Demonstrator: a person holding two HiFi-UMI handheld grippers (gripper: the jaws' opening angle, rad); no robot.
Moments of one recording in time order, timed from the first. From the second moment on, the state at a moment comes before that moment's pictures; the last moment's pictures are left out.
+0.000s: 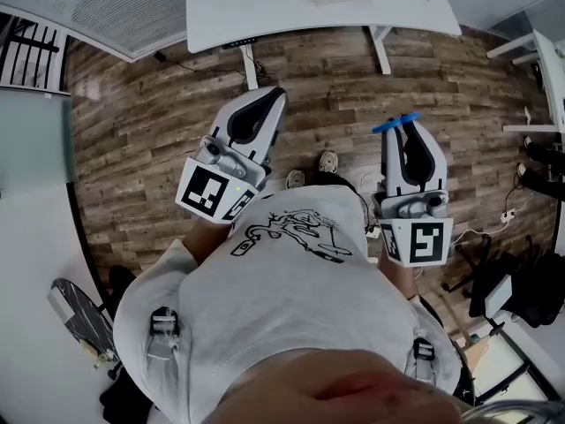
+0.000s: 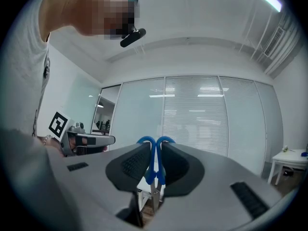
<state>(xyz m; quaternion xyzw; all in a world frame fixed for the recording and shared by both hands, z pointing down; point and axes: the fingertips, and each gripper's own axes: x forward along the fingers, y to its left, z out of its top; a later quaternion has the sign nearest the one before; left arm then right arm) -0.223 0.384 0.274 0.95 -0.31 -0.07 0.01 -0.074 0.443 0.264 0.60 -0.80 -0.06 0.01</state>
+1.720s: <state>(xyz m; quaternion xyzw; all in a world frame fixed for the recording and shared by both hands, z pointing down) -0.098 0.224 0.268 0.95 -0.32 -0.07 0.00 0.051 0.277 0.266 0.59 -0.81 -0.06 0.00</state>
